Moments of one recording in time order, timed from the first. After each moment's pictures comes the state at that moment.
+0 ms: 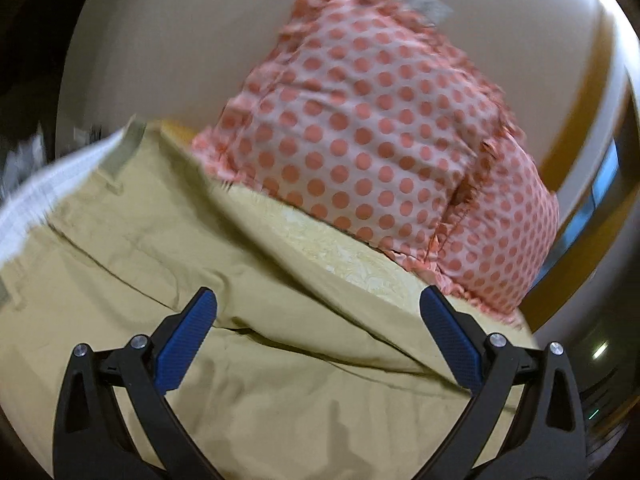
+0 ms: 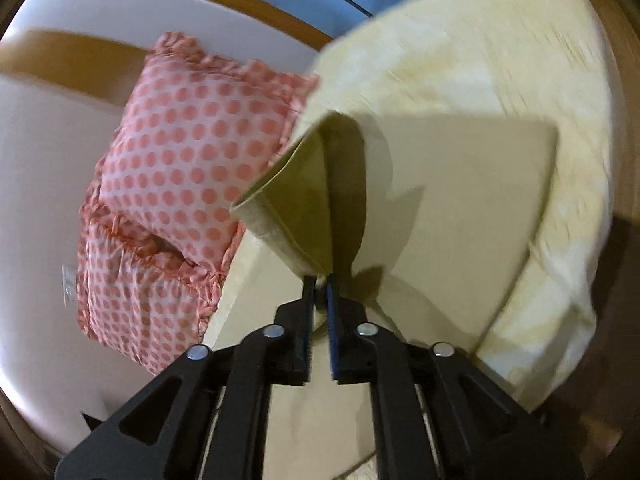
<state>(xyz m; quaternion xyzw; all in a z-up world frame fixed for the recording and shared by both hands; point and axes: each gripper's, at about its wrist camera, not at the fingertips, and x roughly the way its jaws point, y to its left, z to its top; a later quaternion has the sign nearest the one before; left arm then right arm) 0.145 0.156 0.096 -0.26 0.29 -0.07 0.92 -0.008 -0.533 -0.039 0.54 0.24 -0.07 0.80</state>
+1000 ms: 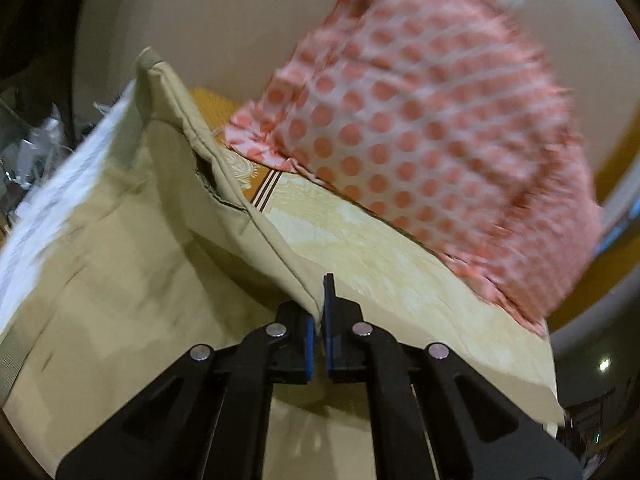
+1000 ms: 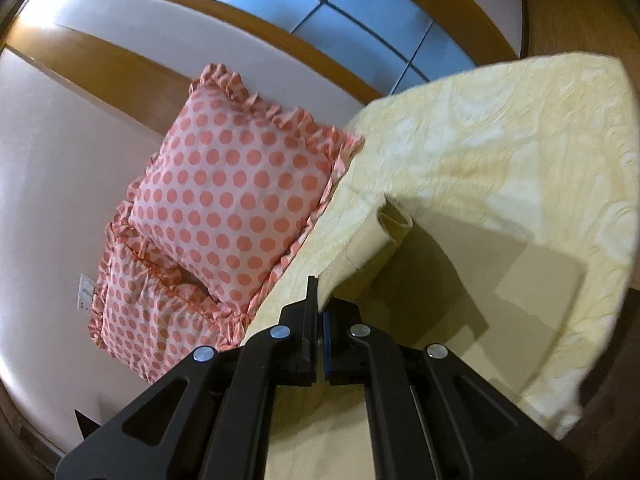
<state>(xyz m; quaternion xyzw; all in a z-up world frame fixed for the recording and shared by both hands) 0.166 0.189 0.101 -0.25 0.36 -0.02 0.90 -0.021 -0.562 -0.002 0.50 0.15 -0.06 0.85</state>
